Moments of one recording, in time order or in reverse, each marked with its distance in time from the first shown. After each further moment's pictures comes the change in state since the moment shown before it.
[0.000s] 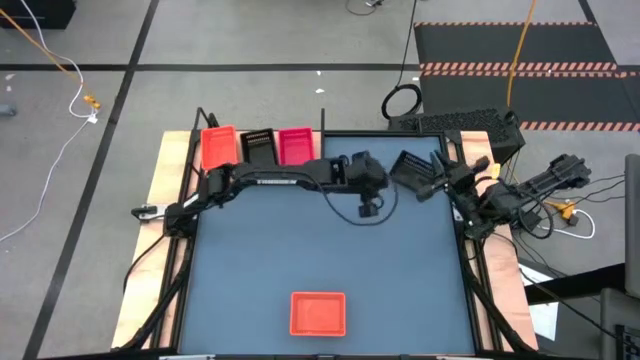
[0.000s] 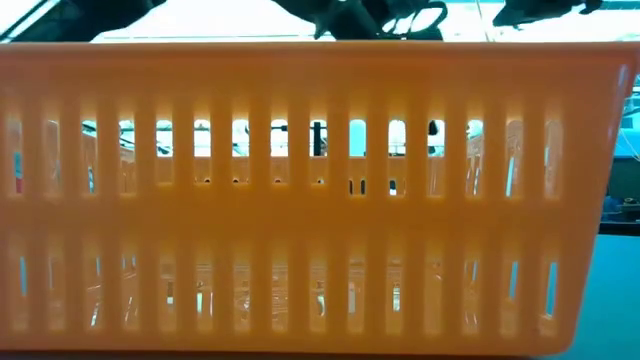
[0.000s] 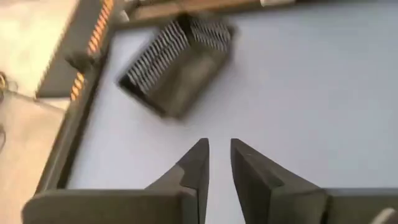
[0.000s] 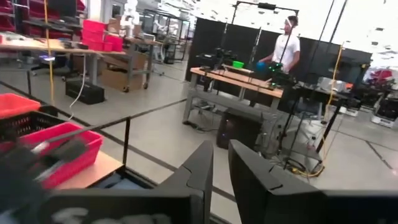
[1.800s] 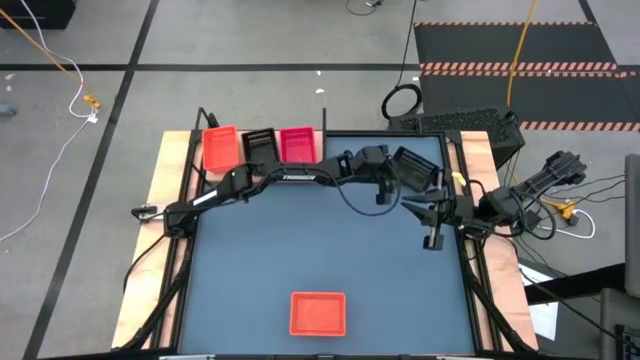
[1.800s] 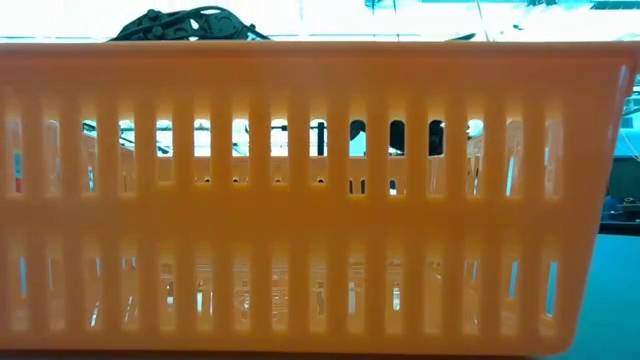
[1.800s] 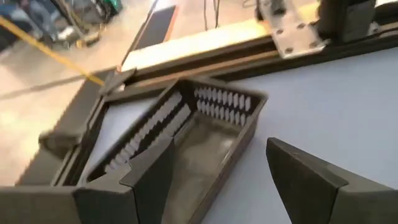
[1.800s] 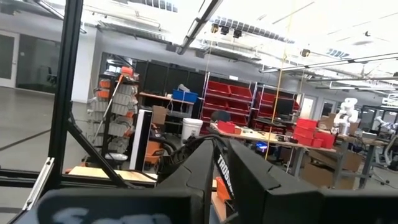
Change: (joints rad) left arm 0.134 0.265 0.028 0.604 0.267 0.181; right arm 0.064 -0.017 0.000 0.011 -0.936 0.143
